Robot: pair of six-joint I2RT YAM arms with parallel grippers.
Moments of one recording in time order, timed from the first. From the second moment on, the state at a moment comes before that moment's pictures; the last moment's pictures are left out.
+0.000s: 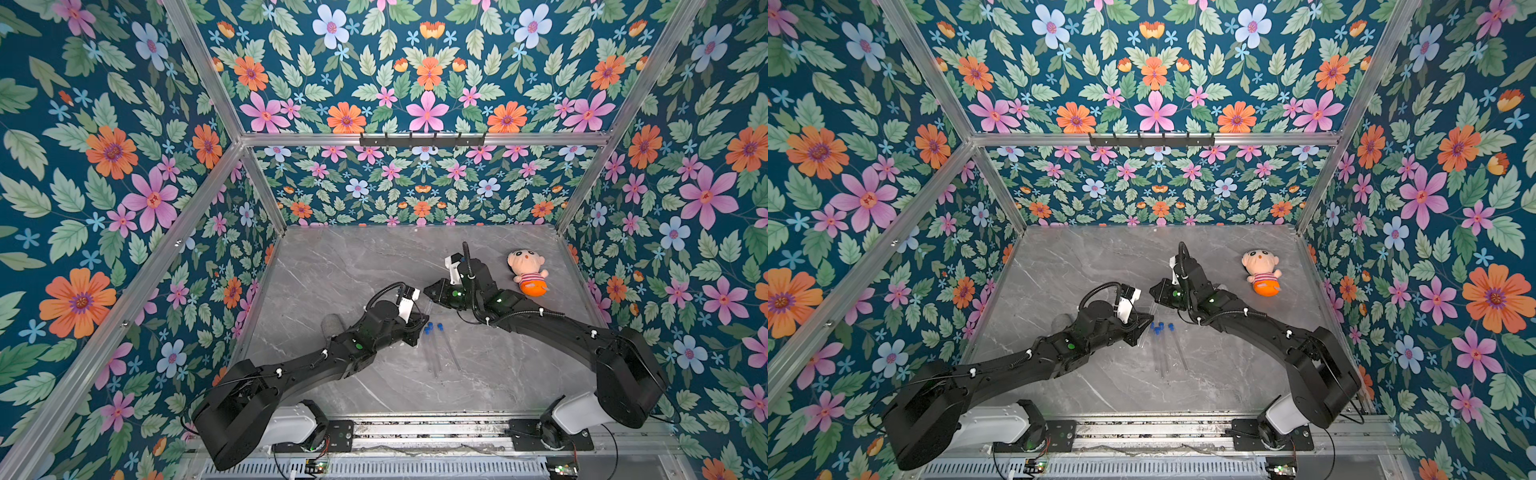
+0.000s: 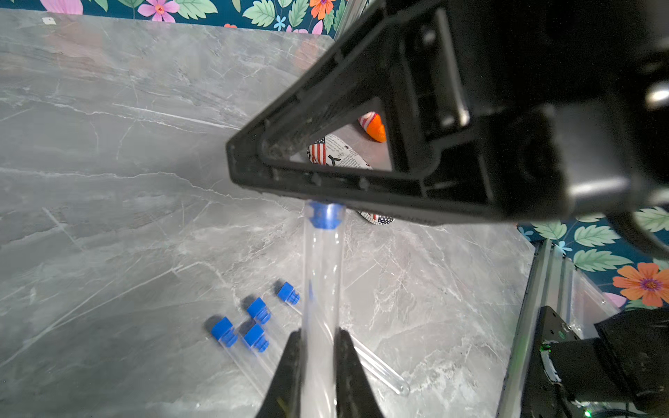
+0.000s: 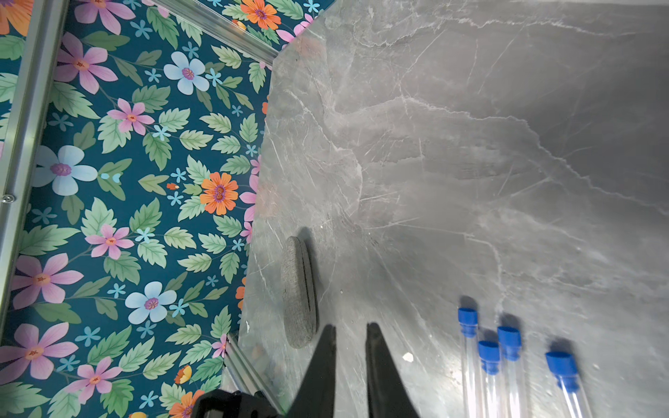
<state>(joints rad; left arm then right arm) -0.84 1.27 0.58 0.27 0.10 -0.38 0.65 1.50 1.01 -0.07 -0.25 0.89</state>
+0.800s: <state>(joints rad) -0.83 1.26 0.58 0.18 0.06 -0.40 0.65 1.56 1.08 -0.12 -0.07 0.81</state>
